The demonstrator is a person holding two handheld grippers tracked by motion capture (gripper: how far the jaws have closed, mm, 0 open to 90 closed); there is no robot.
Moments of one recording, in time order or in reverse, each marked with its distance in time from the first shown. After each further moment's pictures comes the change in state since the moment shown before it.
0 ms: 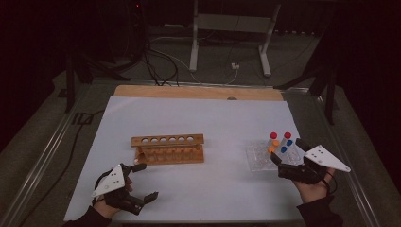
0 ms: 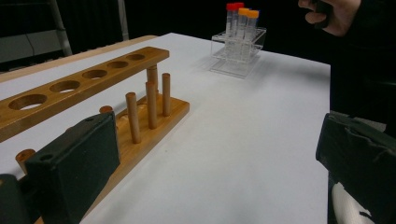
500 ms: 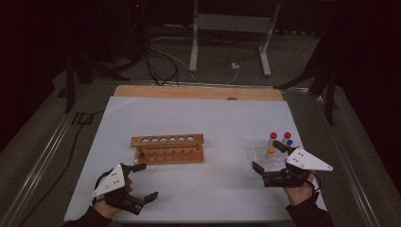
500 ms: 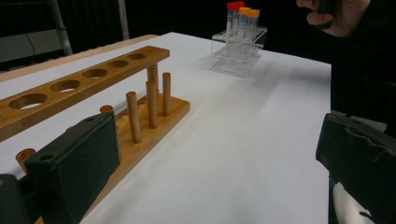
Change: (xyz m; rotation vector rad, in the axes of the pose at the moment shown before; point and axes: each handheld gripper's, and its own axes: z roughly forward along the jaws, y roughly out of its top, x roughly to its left) left arm 0.000 0.000 0.000 0.003 0.001 0.002; right arm 0.039 0.010 0.012 -0.012 0.245 -0.083
